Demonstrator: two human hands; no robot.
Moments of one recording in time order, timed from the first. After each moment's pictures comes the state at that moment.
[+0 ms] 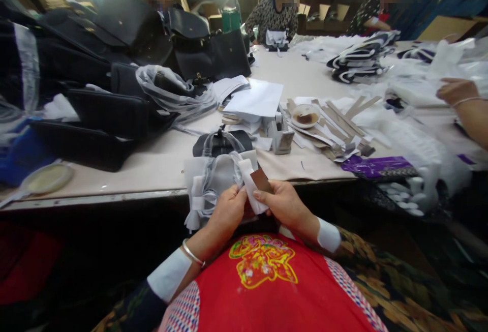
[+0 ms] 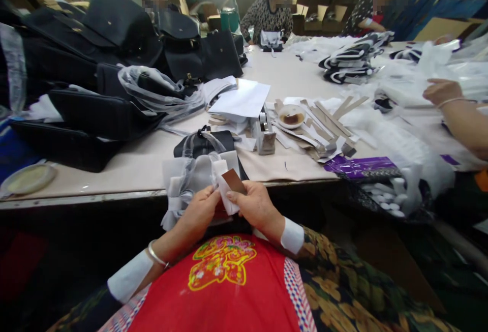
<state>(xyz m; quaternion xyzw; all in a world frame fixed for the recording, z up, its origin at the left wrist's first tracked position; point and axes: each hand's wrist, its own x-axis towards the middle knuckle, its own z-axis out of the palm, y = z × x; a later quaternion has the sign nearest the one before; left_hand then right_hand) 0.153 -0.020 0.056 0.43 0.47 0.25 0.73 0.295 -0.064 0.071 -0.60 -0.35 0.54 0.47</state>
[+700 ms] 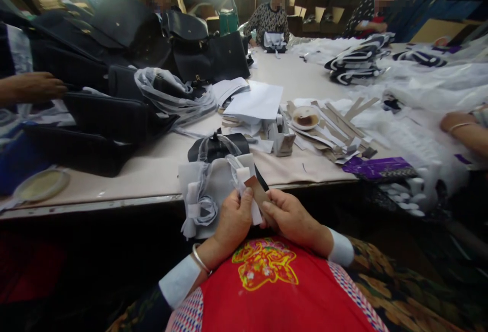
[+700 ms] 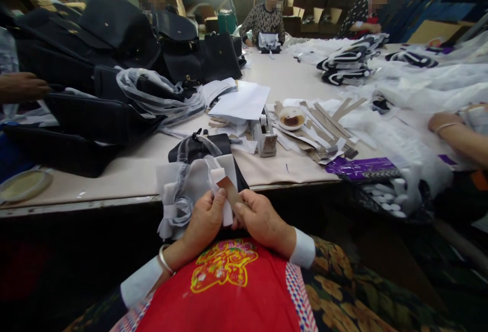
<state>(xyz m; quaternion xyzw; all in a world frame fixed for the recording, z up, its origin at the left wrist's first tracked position) 0.148 -0.027 0.055 0.58 0.51 0.32 0.55 0.299 -0.084 0.071 -0.57 -0.43 0.56 0.43</state>
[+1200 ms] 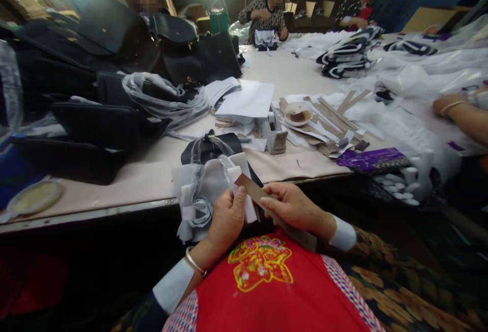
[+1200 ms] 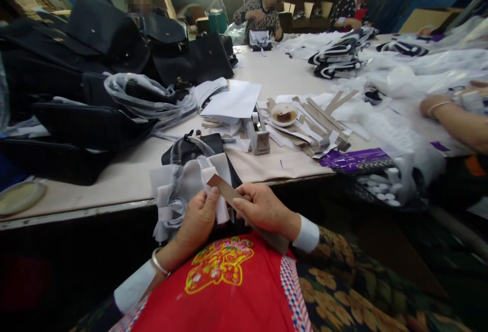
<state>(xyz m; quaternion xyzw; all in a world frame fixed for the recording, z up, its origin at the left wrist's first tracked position) 0.150 -0.024 0.054 0.57 0.49 0.31 0.58 0.327 -0.081 0.078 -0.58 -0.45 0.57 0.37</state>
